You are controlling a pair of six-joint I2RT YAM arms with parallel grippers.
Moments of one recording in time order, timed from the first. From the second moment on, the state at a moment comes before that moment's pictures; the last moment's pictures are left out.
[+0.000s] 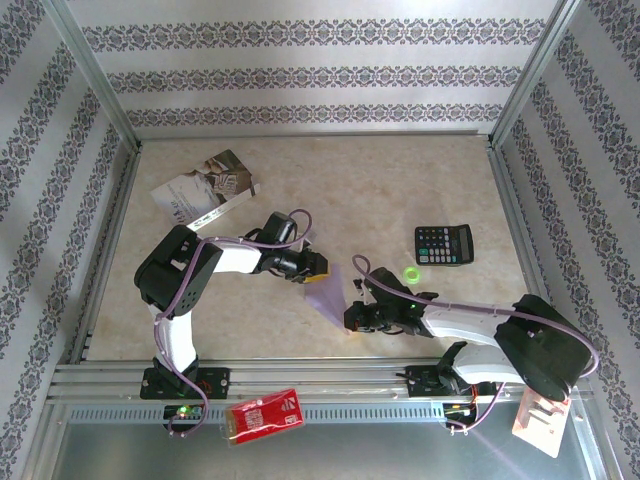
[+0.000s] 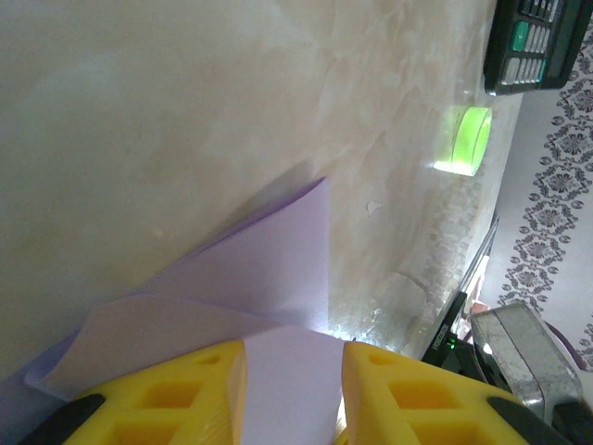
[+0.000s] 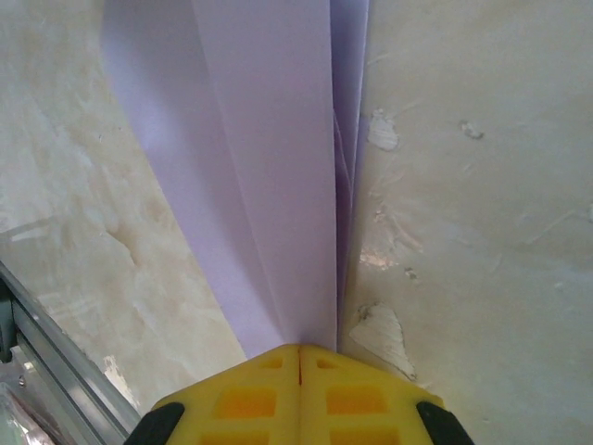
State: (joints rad) left arm -0.53 1.90 0.91 0.07 0.76 -0.80; right arm 0.79 1.26 0.32 -0.01 -0.39 0.83
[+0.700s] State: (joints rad) left arm -0.62 1.65 0.78 0.09 0.67 -0.99; right arm 0.82 1.25 0.30 0.03 -0.33 0.95
